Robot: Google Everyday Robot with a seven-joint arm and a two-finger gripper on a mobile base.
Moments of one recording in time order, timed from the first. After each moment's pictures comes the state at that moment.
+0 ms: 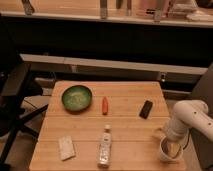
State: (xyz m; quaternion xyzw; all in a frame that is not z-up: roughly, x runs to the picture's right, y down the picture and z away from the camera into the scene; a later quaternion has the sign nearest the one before) arm 0.309 0.289 0.732 -0.40 -0.12 -0.04 0.91
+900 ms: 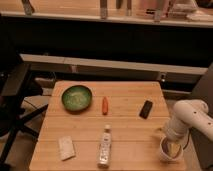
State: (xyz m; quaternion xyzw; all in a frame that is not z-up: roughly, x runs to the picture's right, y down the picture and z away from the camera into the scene) arm 0.311 0.288 0.732 -0.41 -0.12 -0.05 0.90
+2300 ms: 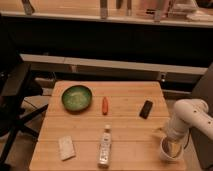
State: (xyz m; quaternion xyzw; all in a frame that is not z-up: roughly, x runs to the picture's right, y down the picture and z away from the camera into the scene) arm 0.313 0.287 0.733 -0.41 -0.12 -0.05 0.90
